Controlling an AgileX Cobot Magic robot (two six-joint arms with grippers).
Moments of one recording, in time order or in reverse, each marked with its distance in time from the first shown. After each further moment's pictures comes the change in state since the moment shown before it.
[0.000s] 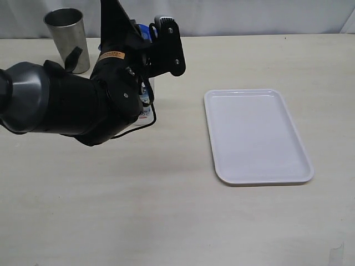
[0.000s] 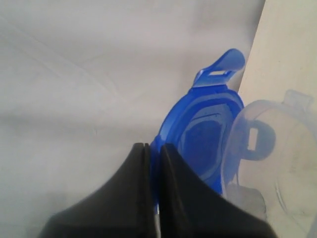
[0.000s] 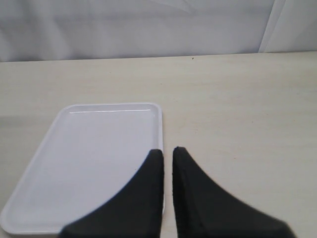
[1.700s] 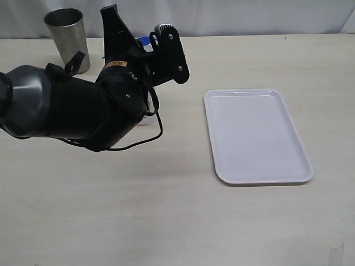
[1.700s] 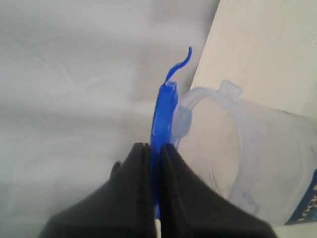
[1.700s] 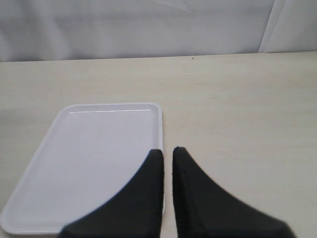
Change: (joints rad) left arm -0.030 -0.005 0.000 -0.157 0.085 0.000; right arm 0.000 0.000 0.000 0.000 0.000 0.000
